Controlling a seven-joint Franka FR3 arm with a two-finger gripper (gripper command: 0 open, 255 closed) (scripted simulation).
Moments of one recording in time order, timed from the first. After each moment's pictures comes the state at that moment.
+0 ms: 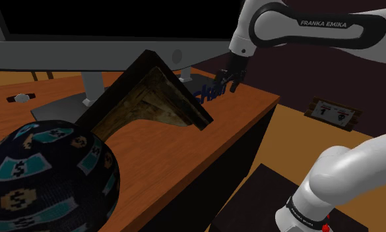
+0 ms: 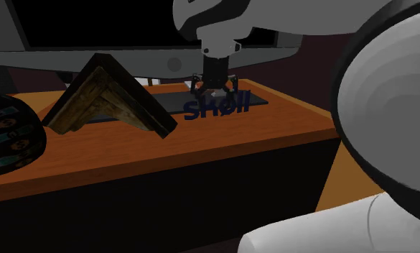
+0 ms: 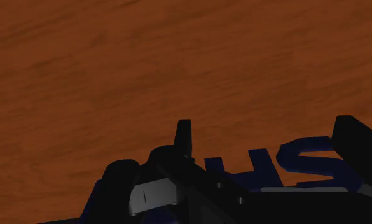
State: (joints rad) arm -0.07 -0.51 0.16 -2.12 0.08 1.77 0.21
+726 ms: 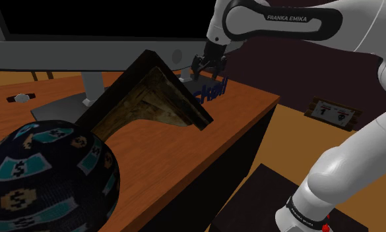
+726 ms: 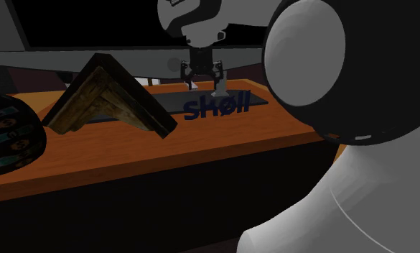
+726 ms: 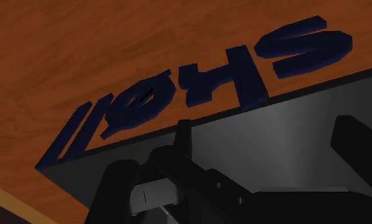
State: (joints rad) arm -0.12 -0.26 0.27 -1.85 -0.05 1.84 0.44
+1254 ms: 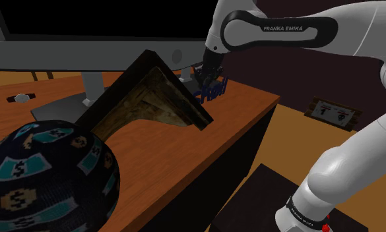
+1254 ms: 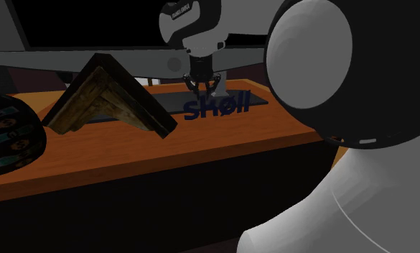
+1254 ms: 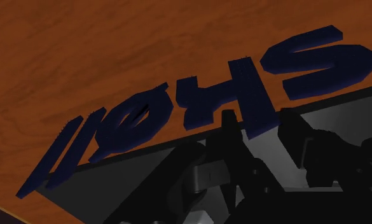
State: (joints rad) arm -0.12 -0.28 0.27 -1.94 -0.05 1.92 0.45
